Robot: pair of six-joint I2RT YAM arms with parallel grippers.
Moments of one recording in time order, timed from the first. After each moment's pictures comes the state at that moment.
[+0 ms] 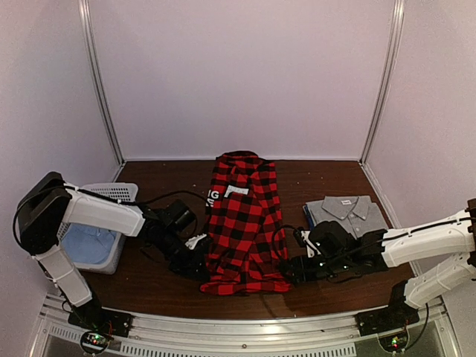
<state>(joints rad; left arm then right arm) -0.80 1.67 0.83 -0.39 0.62 -0.56 1.02 1.27 0.53 -0.13 -0.04 0.81</state>
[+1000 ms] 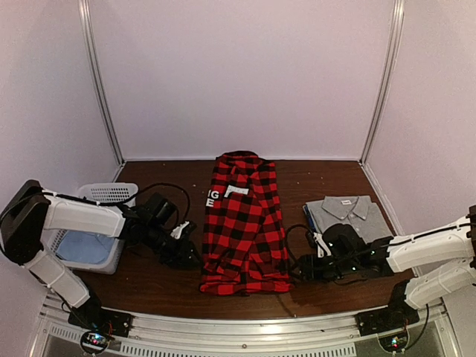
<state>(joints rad) -0.69 1.51 0.72 -0.30 0.60 -0.67 0.92 1.22 0.39 0.02 -0.13 0.89</state>
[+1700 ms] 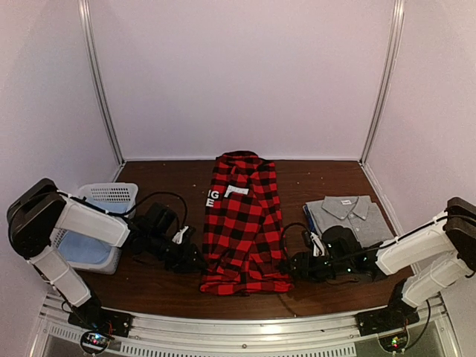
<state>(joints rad) -0.69 1.59 0.59 0.02 0.58 -0.82 0.87 1.38 0.31 0.41 -0.23 1.00</state>
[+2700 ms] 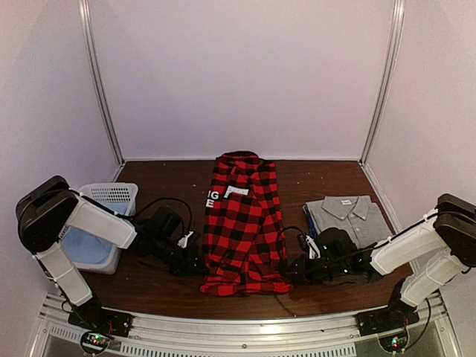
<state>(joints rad) -0.72 1.68 0.60 0.10 0.63 -0.90 0.89 1.46 0.32 0.46 -0.27 1.03</state>
